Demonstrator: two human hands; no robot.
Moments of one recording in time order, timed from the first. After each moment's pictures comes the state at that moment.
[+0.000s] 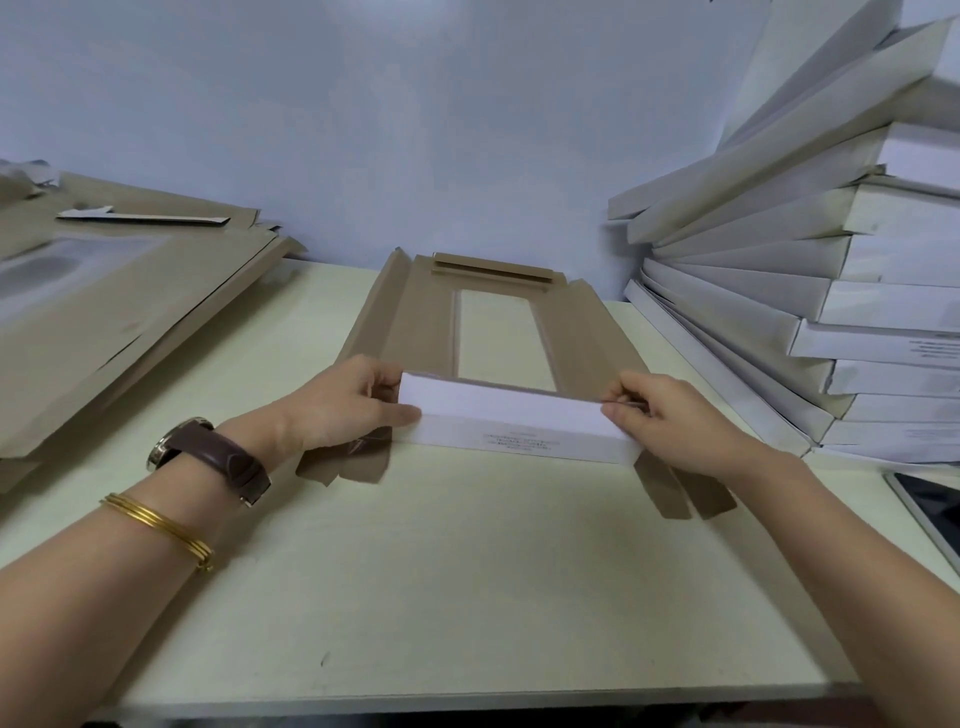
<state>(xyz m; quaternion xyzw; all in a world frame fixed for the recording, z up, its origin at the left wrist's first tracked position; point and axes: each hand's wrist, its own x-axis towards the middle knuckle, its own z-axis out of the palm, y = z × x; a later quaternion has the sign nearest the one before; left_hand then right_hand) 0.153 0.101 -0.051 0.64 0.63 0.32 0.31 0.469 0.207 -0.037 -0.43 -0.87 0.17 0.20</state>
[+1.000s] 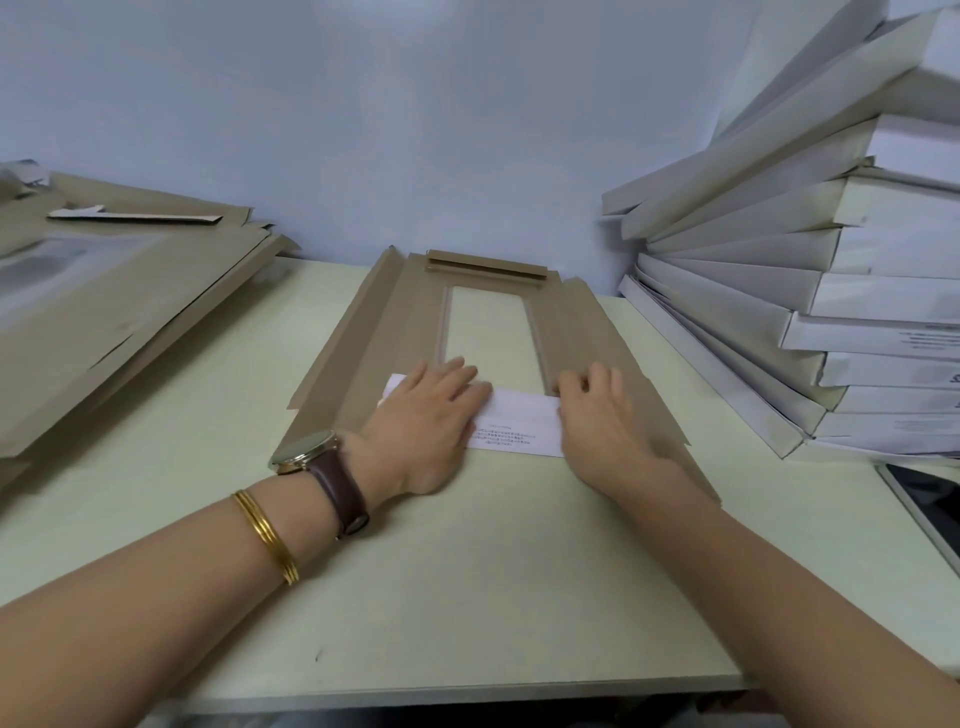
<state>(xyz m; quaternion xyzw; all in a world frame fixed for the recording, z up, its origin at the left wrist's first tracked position) 0.213 0.124 -0.081 0.78 0.61 0.09 -0.10 0.411 0.202 -0.082 -0.52 -0.84 -0.12 0.12</state>
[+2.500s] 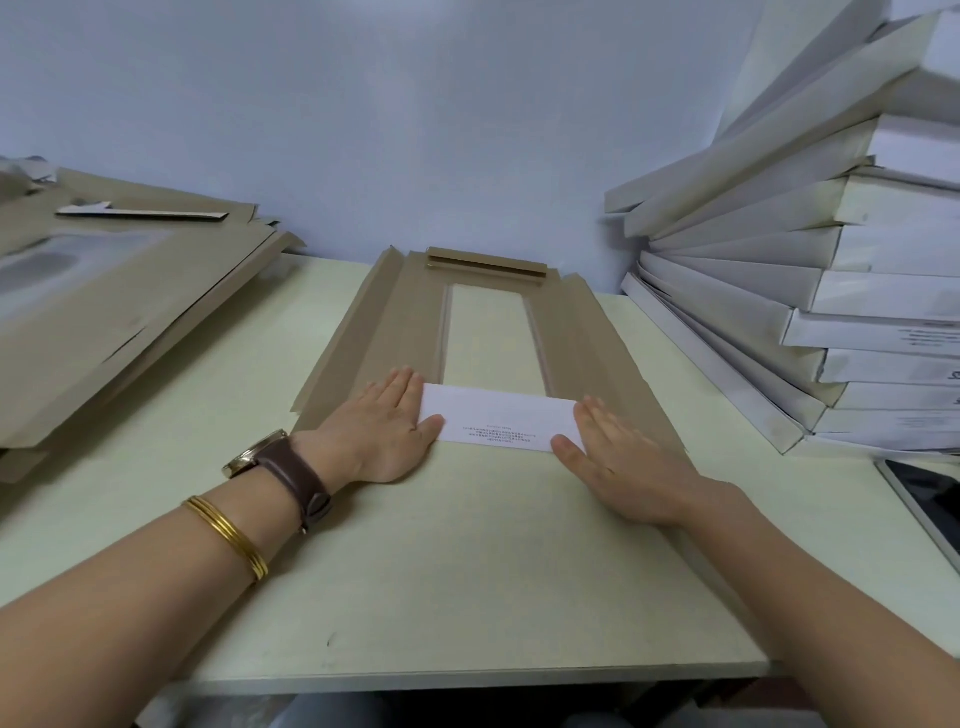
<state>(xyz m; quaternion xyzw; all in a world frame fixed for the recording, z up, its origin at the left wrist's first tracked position) 0.183 0.113 -0.084 0.68 0.73 0.01 0.11 0.449 0.177 -0.082 -0.50 -0.86 0.11 -0.03</state>
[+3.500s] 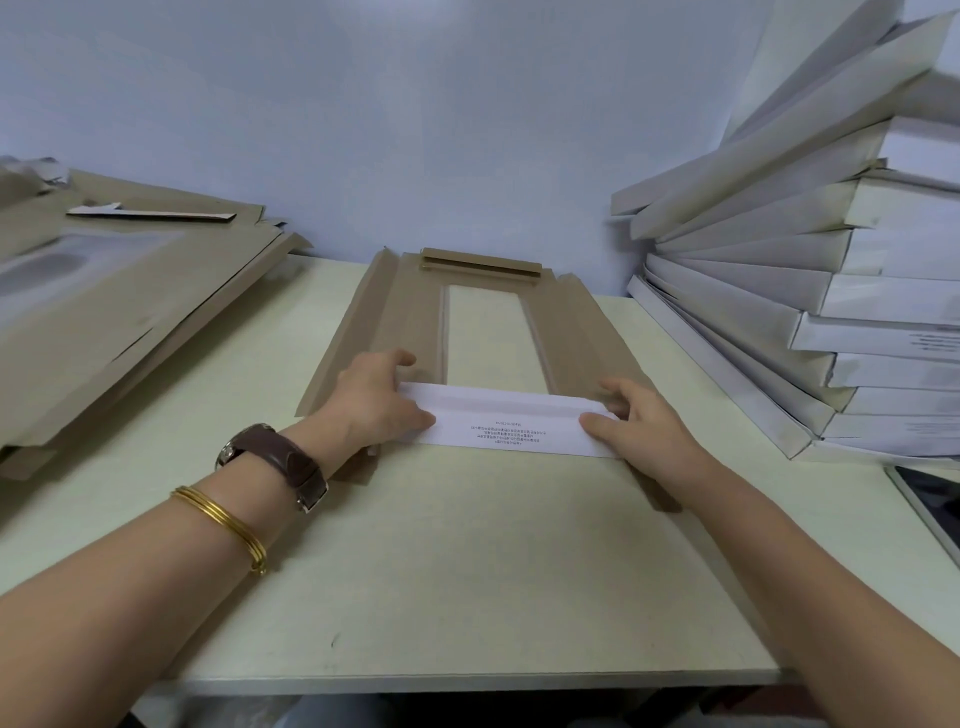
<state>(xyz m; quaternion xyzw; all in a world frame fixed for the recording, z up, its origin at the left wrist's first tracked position) 0.179 0.110 -0.058 0.53 0.75 0.33 0.22 0.445 0.192 -0.065 -0.54 -0.75 0.30 0.26</state>
